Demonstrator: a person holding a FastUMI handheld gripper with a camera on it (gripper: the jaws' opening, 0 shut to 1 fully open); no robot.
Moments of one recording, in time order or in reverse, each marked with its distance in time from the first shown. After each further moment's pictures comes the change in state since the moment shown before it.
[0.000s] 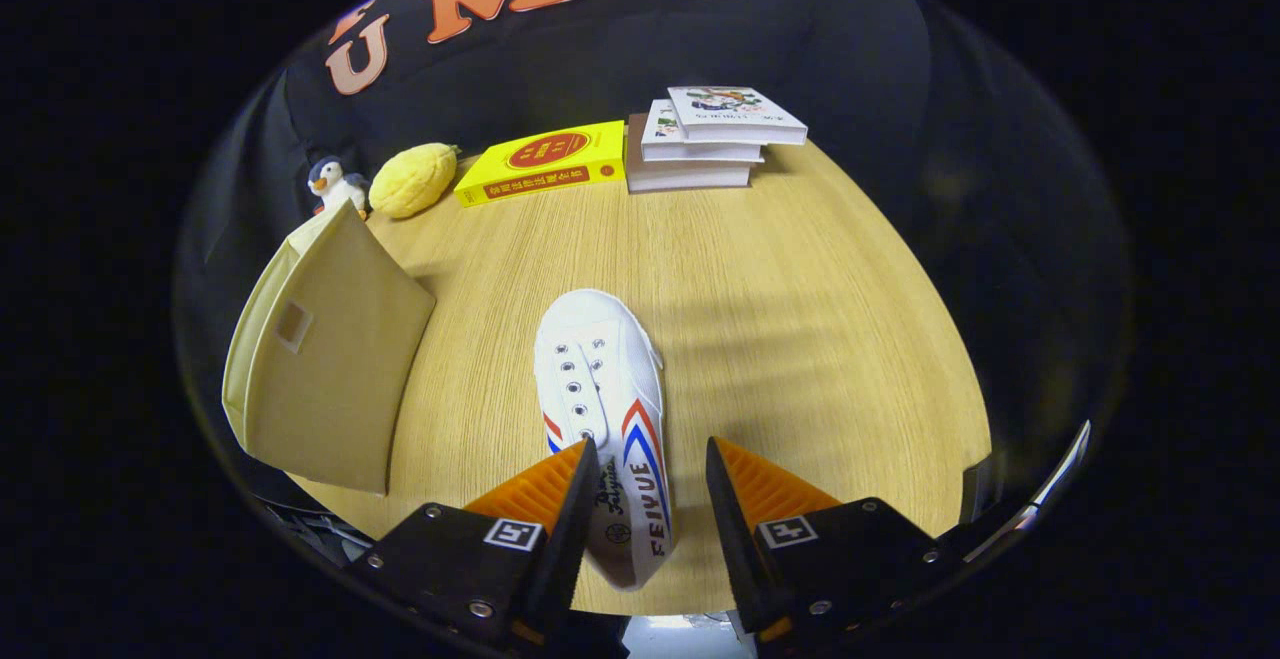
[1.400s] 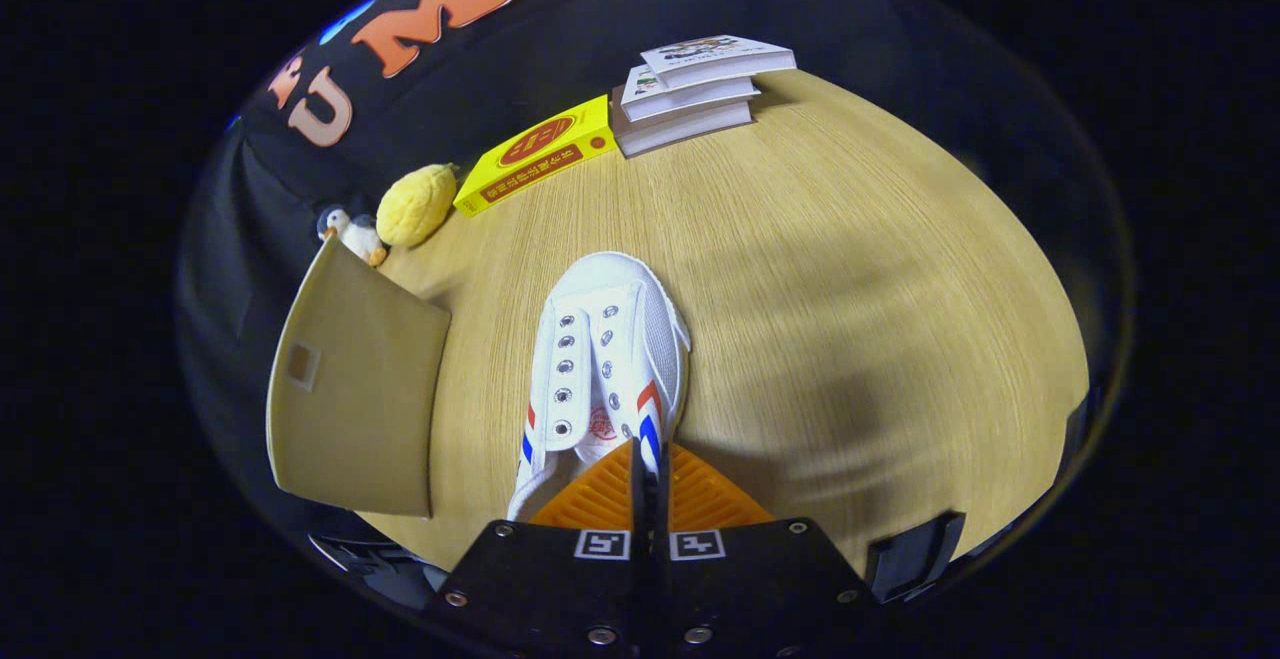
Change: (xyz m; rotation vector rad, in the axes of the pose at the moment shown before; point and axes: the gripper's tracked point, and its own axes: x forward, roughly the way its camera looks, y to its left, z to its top) arm 0.034 0.013 -0.013 0.233 0.017 0.191
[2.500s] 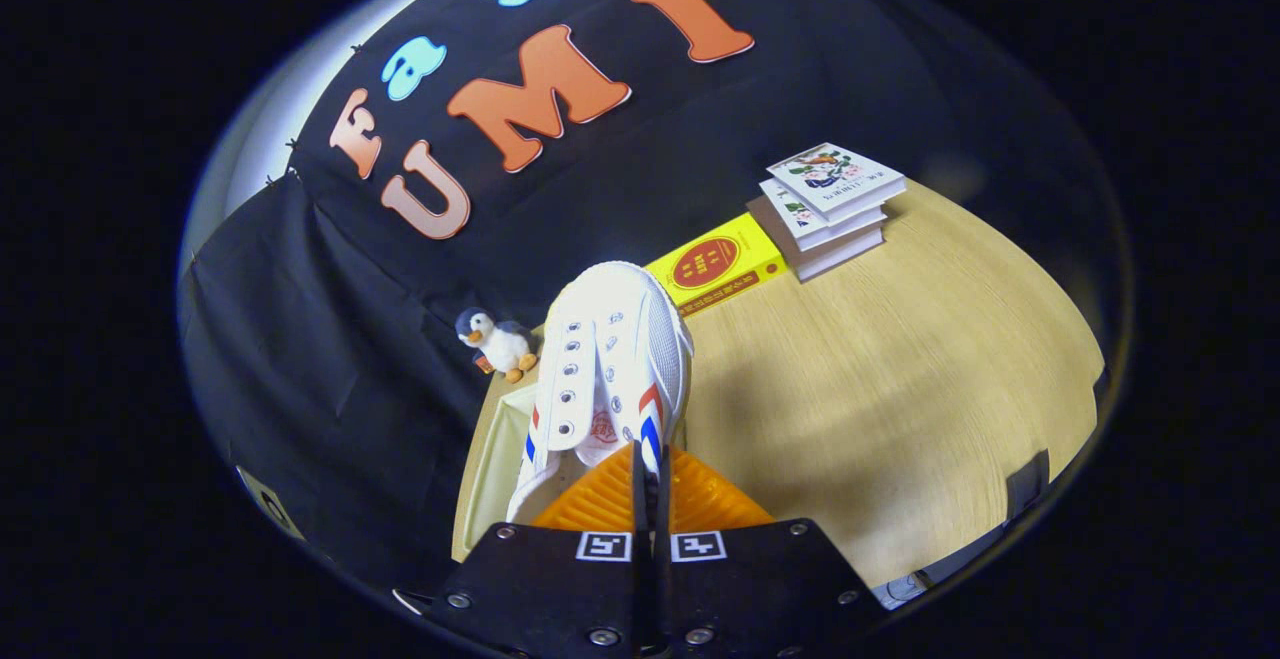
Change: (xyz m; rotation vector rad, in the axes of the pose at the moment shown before) arm -0.114 0.223 0.065 0.043 -0.294 0.212
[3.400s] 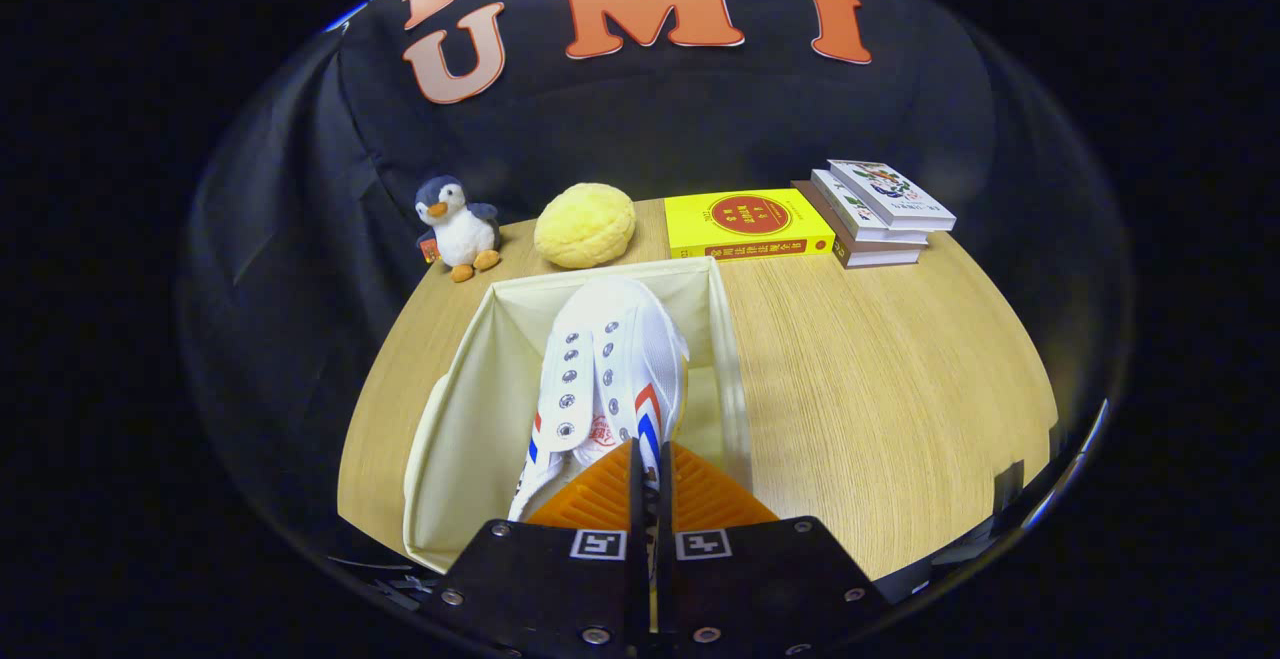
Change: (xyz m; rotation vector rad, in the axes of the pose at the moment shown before) arm 0.083 0.072 -0.096 -0.341 0.141 -0.275
